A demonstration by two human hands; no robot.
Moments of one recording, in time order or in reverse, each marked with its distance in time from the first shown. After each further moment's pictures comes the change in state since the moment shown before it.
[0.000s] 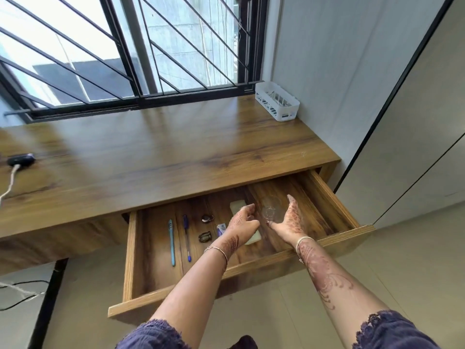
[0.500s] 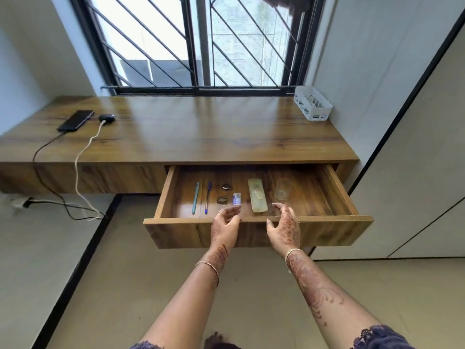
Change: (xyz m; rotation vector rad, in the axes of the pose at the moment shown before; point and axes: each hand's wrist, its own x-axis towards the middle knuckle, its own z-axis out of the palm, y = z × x) left_hand -0.144 -0.049 0.037 -0.443 0.606 0.031; right_hand -0.124 0.025 -0.012 -0.014 0.059 -0.394
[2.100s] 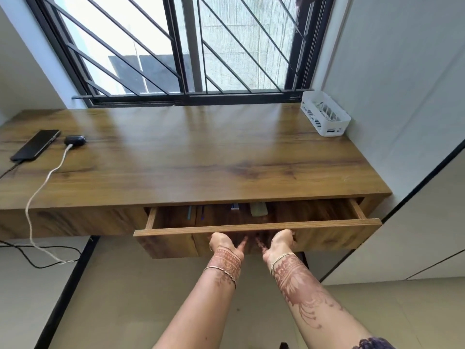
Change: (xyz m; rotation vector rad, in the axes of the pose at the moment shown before) left_hand 0.153 0.050 0.046 -0.837 0.456 -0.707; right_hand 0.151 -0.027 0.094 1.123 0.204 1.176
